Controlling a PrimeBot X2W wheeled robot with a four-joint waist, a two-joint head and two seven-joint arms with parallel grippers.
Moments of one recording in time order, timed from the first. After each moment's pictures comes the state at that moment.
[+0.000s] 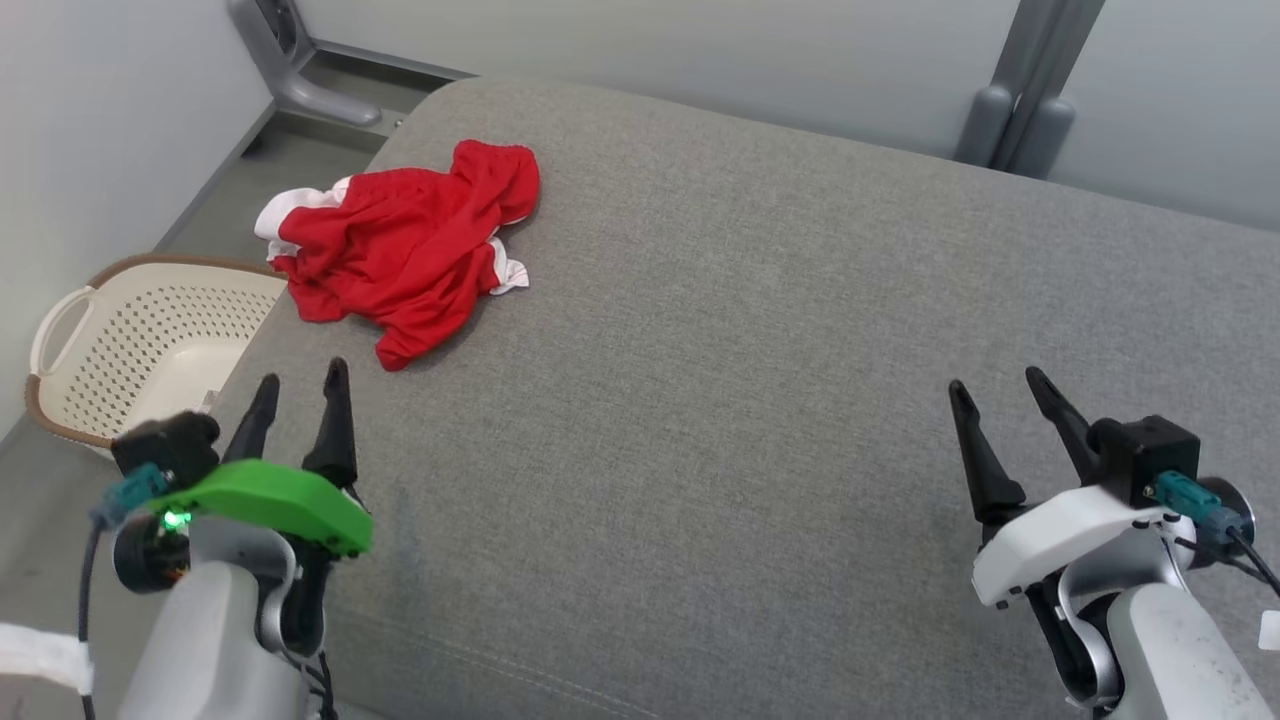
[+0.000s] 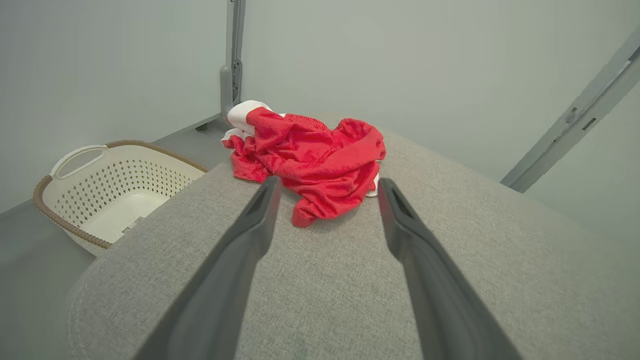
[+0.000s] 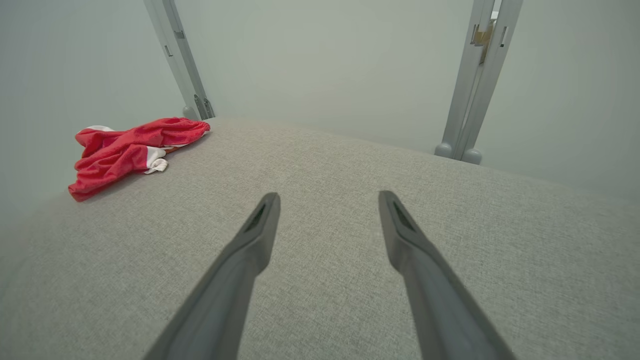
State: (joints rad) left arm -0.35 0.13 -0.07 0.54 -0.51 -0.13 -0.15; right arm -0.12 -0.15 0.06 0.13 0.19 0.13 -0.04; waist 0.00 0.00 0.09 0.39
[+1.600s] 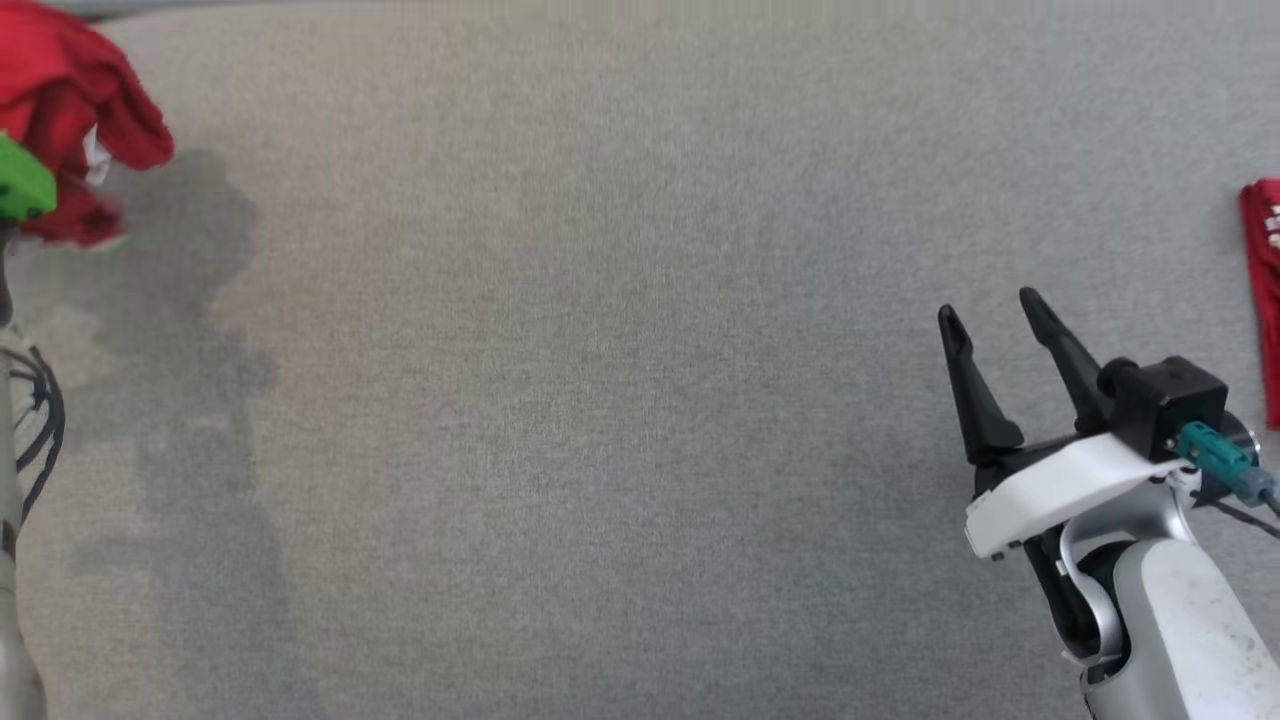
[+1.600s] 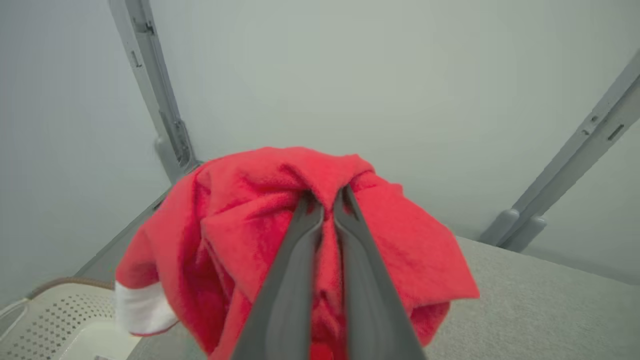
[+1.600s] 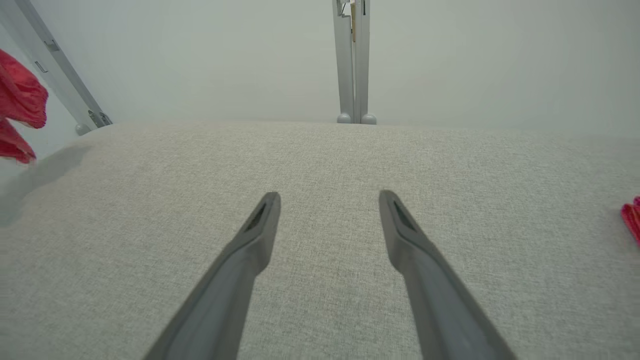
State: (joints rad) left arm -1.02 0.40 -0.09 0.92 -0.55 -0.07 0.01; right arm -0.18 -0.16 0.09 0.00 0.22 0.13 0.00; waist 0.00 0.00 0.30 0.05
